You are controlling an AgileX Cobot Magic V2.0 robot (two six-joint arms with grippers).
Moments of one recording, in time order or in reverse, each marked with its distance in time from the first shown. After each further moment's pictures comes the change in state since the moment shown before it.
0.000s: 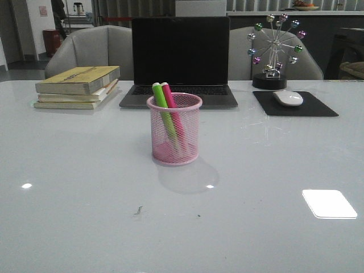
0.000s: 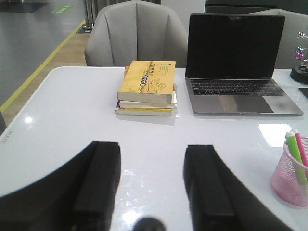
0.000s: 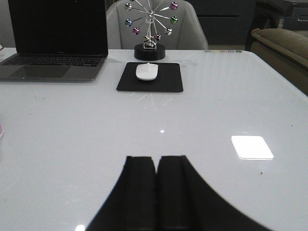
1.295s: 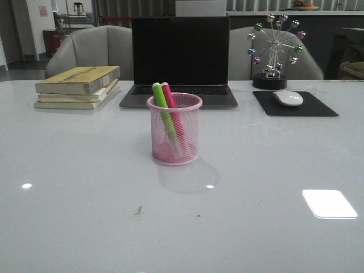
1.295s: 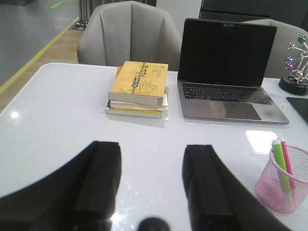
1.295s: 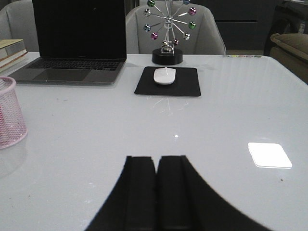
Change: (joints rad) left arm 0.000 0.000 0.000 -0.068 0.001 0.000; right arm 0.053 -0.058 0.000 0.008 0.039 0.000
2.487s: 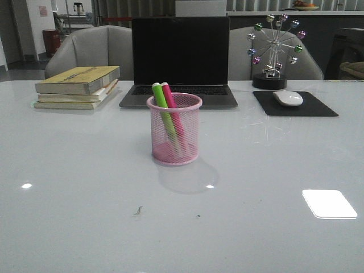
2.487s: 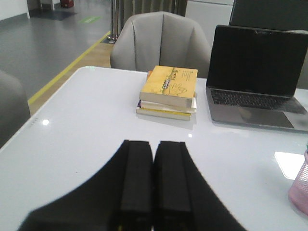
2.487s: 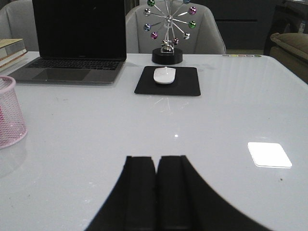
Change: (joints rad) left arm 0.001 -0.221 0.175 0.356 -0.062 -0.347; right arm 0.000 0.000 0.000 0.000 0.001 0.000
